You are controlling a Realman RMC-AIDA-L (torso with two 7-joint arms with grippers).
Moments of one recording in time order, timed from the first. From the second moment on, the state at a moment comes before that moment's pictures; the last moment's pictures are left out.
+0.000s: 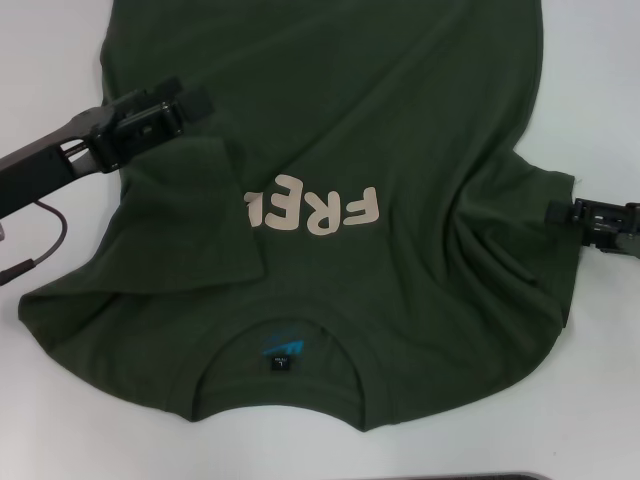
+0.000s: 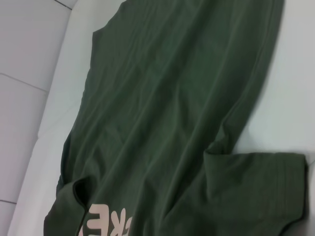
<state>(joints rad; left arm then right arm) -0.45 -2.16 0.36 0.61 1.91 1.78 -1.64 0.38 2.01 -0.34 -0.60 -2.31 -1.52 2.12</state>
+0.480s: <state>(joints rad) -0.46 -2.16 0.36 0.61 1.91 1.78 -1.64 0.38 2.02 -0.35 -0.58 -2.31 -1.49 2.12</state>
